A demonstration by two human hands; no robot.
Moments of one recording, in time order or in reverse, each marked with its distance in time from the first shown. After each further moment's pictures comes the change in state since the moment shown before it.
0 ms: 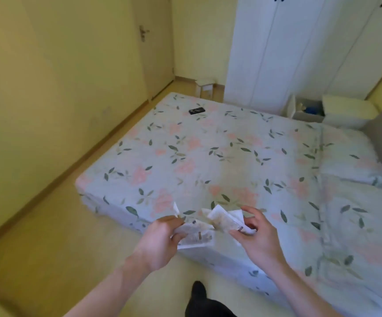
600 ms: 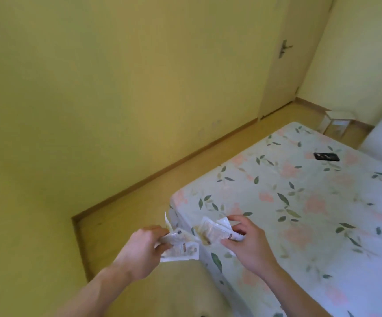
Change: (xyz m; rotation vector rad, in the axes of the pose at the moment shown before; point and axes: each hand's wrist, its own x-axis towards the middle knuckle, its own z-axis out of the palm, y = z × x) left_hand 0.017 -0.322 -0.255 0.151 0.172 -0.576; right_hand 0.235 -0.230 0.389 -0.141 -0.621 -0.248
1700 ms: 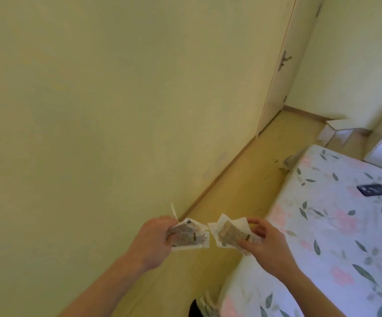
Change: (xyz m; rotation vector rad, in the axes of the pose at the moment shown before) left_hand 0.581 -0.314 -0.224 -0.035 -0.029 0.247; right_hand 0.551 -0.209 0.146 0.070 0.259 0.140
